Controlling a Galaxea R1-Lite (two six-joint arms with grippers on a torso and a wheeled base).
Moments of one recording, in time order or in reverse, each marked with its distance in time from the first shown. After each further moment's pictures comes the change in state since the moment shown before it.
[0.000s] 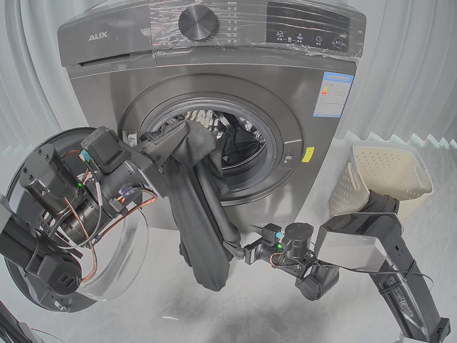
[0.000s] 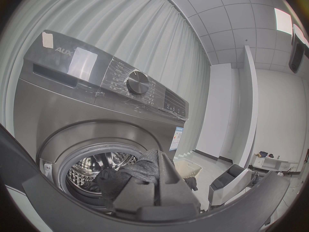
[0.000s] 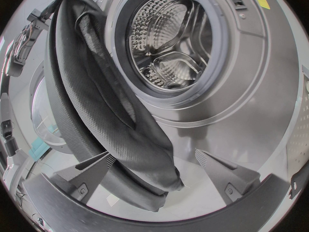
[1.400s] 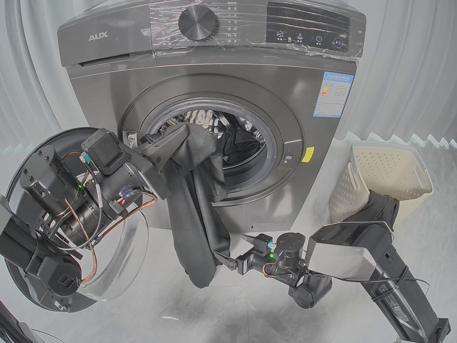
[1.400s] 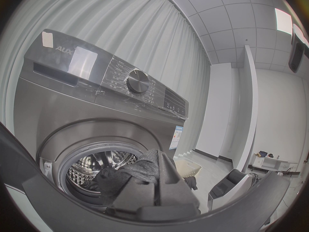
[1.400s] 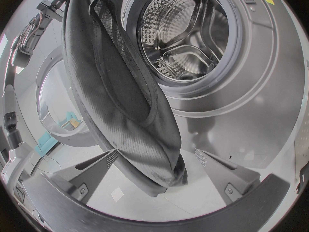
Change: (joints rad) left arm 0.000 0.000 0.009 0.000 -0.003 0.000; right arm 0.043 0.053 -0.020 -0.026 0.019 -0.005
